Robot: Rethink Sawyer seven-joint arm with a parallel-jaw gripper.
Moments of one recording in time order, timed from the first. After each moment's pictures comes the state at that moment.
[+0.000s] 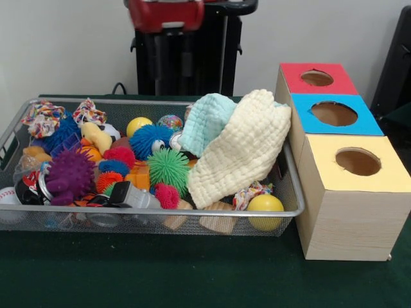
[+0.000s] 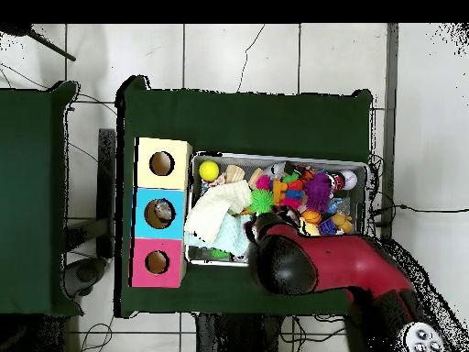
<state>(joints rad) -0.72 -1.00 0.51 2.03 -0.47 0.40 1.33</state>
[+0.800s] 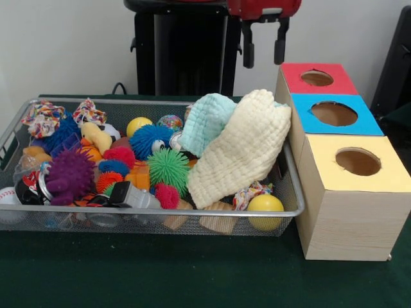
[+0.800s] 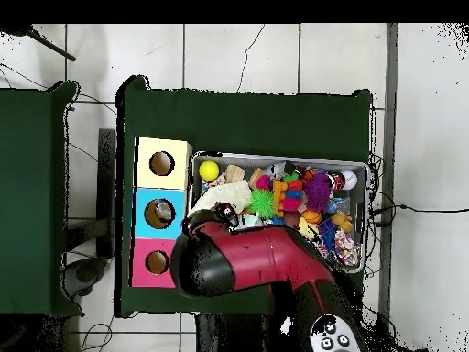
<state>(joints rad) -0.45 -1.04 0.40 2.01 -0.34 0.40 1.47</state>
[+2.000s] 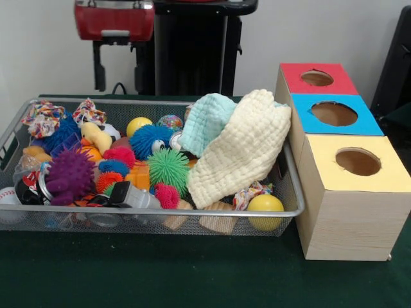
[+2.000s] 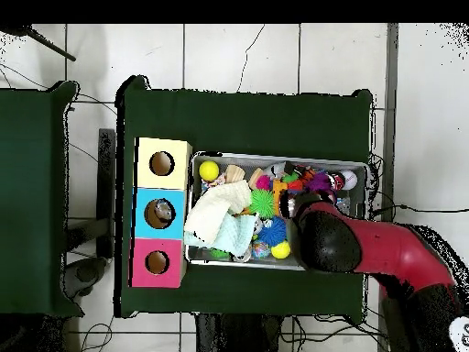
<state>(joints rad) -0.82 -0.92 0.47 1.88 -0.41 0.40 1.47</state>
